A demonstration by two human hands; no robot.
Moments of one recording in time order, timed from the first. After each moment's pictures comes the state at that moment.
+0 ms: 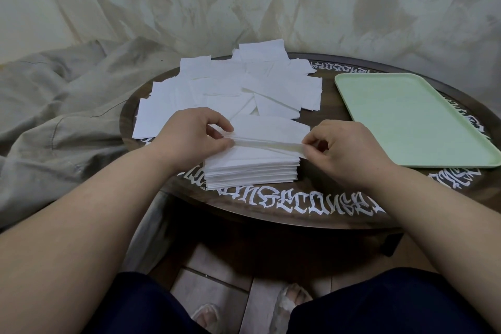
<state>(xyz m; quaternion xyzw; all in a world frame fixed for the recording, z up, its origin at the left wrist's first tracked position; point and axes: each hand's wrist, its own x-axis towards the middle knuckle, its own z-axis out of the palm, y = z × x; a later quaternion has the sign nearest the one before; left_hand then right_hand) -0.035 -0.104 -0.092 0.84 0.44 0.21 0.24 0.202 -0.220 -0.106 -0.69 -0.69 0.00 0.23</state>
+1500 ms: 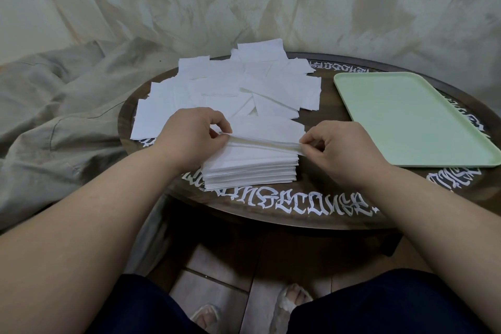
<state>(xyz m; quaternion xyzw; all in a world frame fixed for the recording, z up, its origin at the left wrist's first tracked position) -0.027 -0.104 -0.093 0.86 0.45 0.20 0.16 0.197 -0.218 -0.105 -0.71 -0.66 0.01 0.24</state>
